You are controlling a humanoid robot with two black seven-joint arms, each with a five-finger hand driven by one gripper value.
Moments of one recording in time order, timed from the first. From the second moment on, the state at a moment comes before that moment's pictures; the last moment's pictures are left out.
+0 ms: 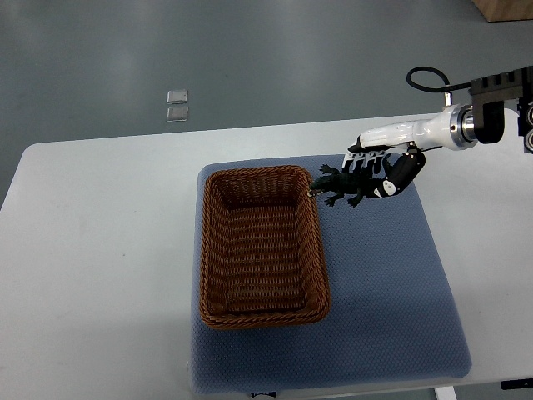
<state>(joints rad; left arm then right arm) 0.00 0.00 -0.09 -0.22 0.04 -0.02 0.12 1.17 -0.74 0.28 1.43 -1.15 0.54 -0.11</state>
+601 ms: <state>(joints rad) 0.00 0.00 -0.09 -0.22 0.04 -0.02 0.12 1.21 -0.36 0.18 1.18 -1.13 0.46 -0.10</state>
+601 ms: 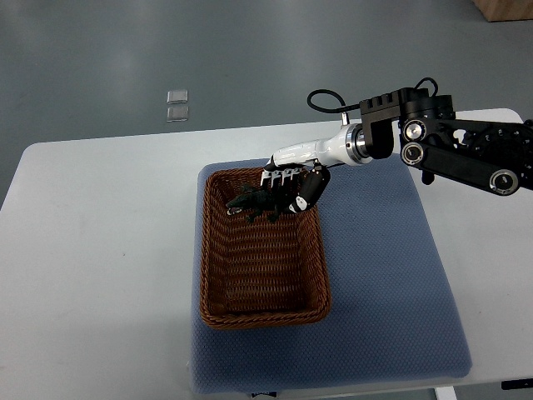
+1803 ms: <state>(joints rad) 0.00 0.00 -0.09 -0.22 0.04 -0.02 0.12 1.15 -0.34 0.27 1.09 -1.11 0.42 -0.10</state>
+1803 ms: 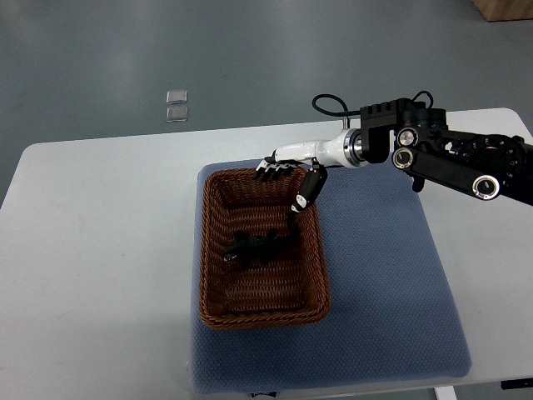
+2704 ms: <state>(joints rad) 0.00 0.00 -0.09 -0.22 0.04 -0.02 0.12 0.77 -0.30 1.06 0.75 -0.09 0.35 0.05</state>
